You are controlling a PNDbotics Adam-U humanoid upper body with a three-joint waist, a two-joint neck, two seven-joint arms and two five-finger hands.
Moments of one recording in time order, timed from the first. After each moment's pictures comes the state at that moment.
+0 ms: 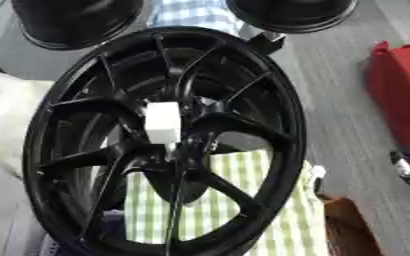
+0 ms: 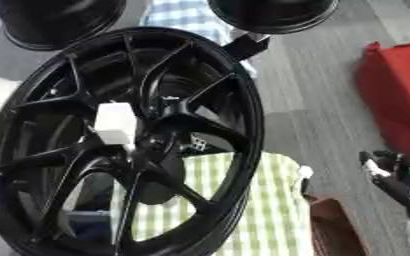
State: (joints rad) left arm -0.42 0.77 0.24 -1.57 -0.16 0.49 -0.02; right arm -0.12 -0.44 -0.27 -1.24 -0.07 -0.17 -0.06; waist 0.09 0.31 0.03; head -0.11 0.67
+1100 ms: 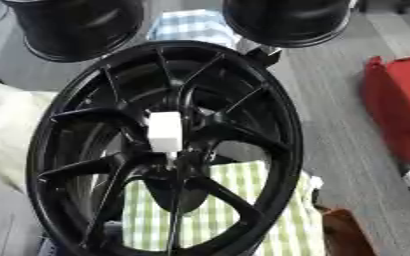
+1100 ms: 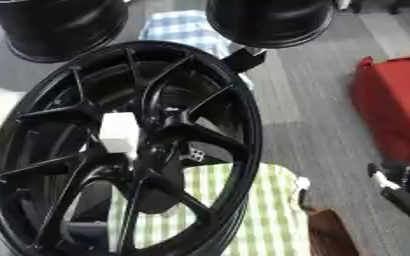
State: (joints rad) left arm -0.32 0.44 0.25 -1.60 0.20 0.24 0.24; right arm -0.13 -0.44 -0.25 -1.22 -0.07 -0.16 -0.04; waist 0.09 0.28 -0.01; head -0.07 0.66
